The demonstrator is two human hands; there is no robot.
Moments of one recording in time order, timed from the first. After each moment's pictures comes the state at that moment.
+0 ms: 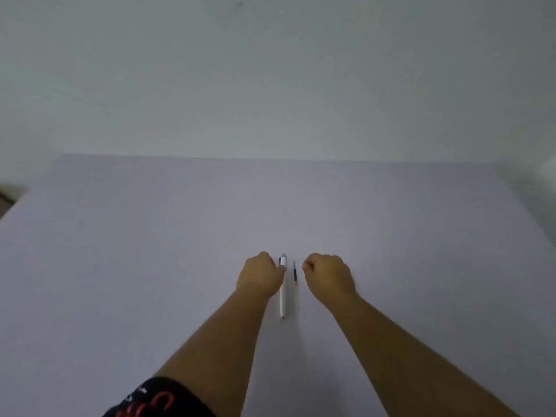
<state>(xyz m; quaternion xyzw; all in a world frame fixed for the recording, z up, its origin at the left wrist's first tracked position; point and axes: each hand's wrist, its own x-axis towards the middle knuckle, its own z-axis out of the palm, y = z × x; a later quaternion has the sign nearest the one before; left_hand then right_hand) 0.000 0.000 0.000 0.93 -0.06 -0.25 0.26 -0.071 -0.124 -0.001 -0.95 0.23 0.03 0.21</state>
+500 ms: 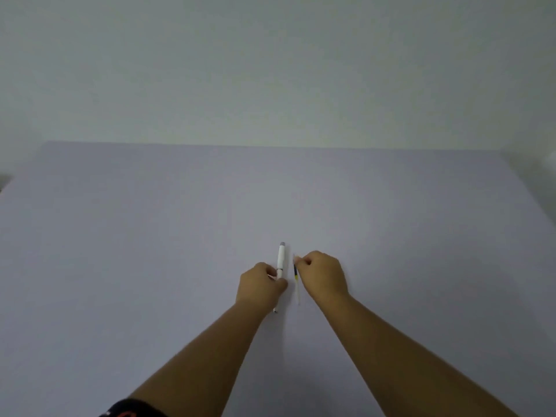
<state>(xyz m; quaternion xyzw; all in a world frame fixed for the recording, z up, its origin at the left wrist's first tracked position) -0.024 0.010 -0.026 0.89 -0.02 -0.28 0.36 -0.061 -0.114 -0.025 -0.87 0.34 0.07 0.35</state>
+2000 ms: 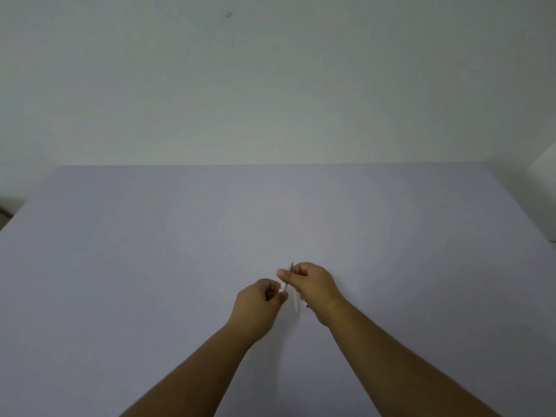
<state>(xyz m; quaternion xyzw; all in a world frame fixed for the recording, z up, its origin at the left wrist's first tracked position) -0.047 0.031 0.013 0.86 -0.09 -0.26 0.42 -0.078 -0.104 0.006 -0.71 0.30 0.05 0.63</state>
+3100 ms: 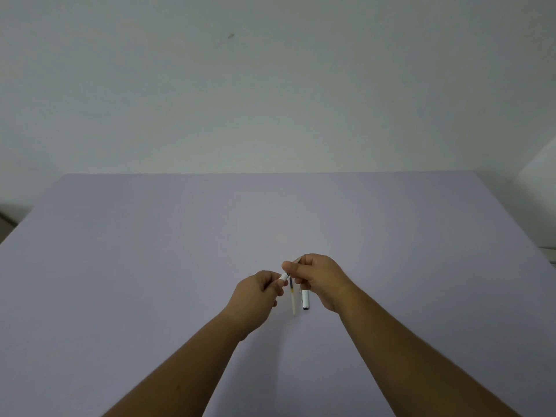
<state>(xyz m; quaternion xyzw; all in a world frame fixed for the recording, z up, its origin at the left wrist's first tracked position) -0.044 0.033 0.049 0.84 -0.13 -0.28 0.44 -0.078 -0.126 0.033 -0.67 0.25 0.07 0.70</state>
